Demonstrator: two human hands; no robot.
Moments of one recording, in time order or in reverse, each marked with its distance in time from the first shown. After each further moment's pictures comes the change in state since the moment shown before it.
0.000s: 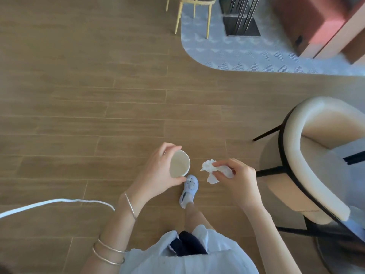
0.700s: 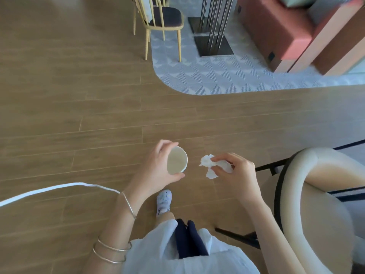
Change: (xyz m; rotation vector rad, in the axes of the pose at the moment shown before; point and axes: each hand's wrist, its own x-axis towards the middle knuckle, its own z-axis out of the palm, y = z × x) left_hand 0.389 0.022 -0.048 -0.019 -0.028 0.104; right_hand 0.360 0.004 -0.075 -0.037 0.142 0.024
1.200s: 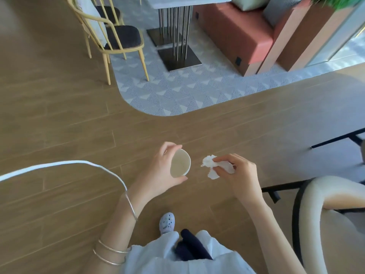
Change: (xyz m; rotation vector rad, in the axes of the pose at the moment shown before) left_hand 0.297 -0.013 -0.041 0.003 -0.178 0.215; right_hand 0.250 0.001 -0.006 -0.022 0.216 0.127
